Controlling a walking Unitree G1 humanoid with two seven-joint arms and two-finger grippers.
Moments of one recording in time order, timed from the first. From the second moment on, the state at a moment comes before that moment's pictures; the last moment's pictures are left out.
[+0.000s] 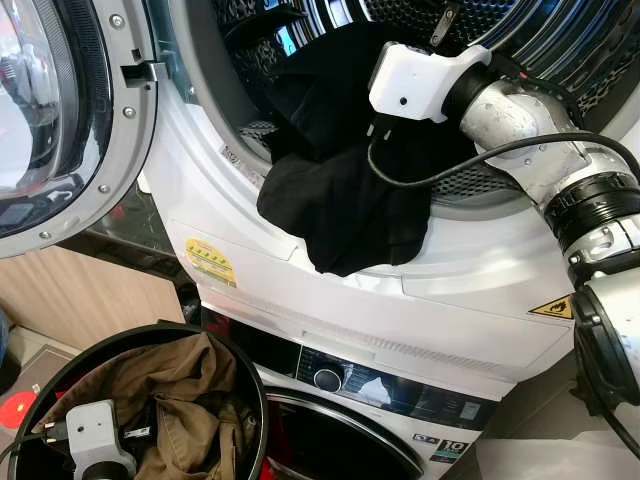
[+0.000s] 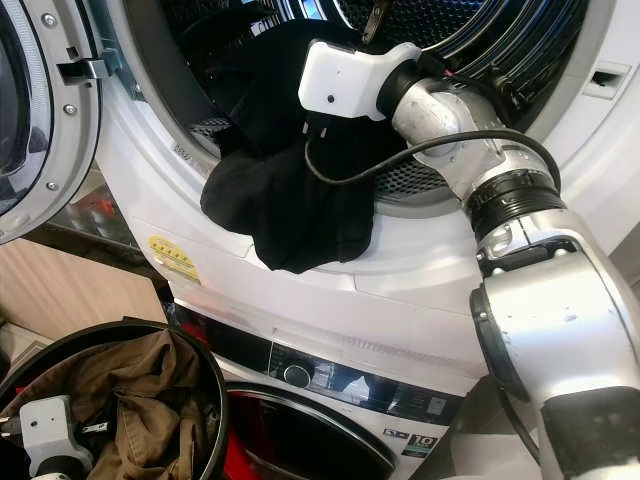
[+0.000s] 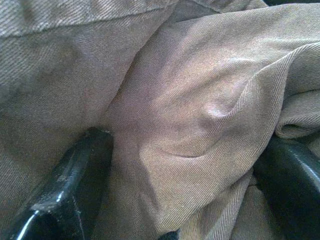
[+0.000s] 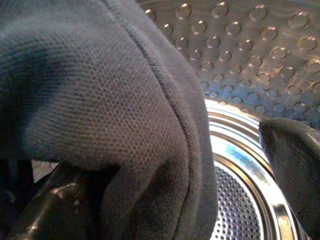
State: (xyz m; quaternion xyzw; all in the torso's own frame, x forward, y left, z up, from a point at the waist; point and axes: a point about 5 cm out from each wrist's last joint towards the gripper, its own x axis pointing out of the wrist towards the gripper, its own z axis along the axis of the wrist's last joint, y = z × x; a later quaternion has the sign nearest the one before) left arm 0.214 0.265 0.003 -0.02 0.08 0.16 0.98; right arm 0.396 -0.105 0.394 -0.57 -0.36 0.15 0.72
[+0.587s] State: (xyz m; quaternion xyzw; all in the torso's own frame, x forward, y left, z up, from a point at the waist) left arm 0.219 0.259 0.004 -0.02 0.08 0.14 0.99; right arm 0.386 -0.124 0.389 -0.59 -0.38 0.18 0.70
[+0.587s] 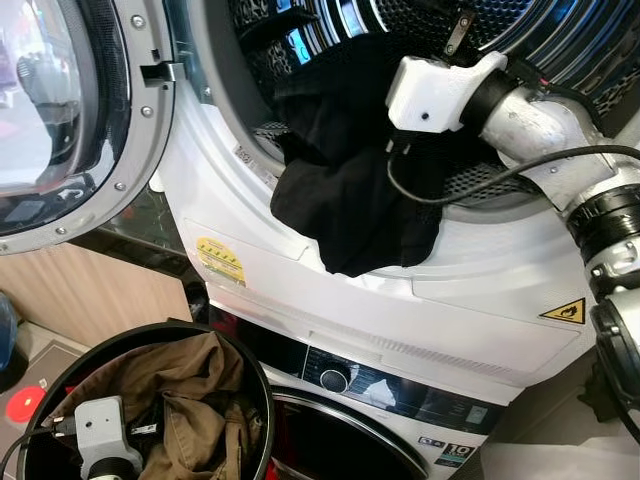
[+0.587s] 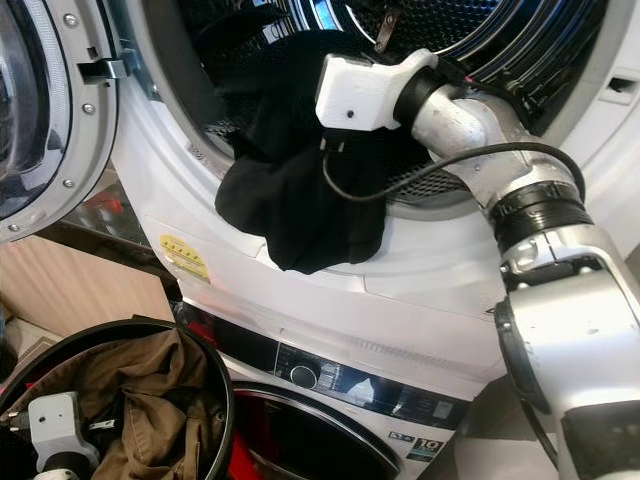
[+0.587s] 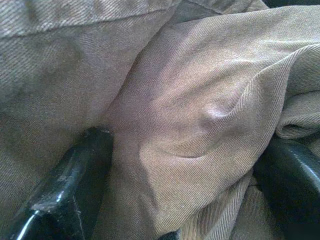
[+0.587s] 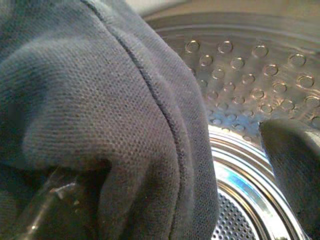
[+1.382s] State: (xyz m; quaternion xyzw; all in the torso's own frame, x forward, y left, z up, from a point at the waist) left arm 0.219 0.259 0.002 -0.02 0.09 0.14 0.99; right arm 0.380 -0.143 0.384 -0.54 -0.38 0.19 0.73
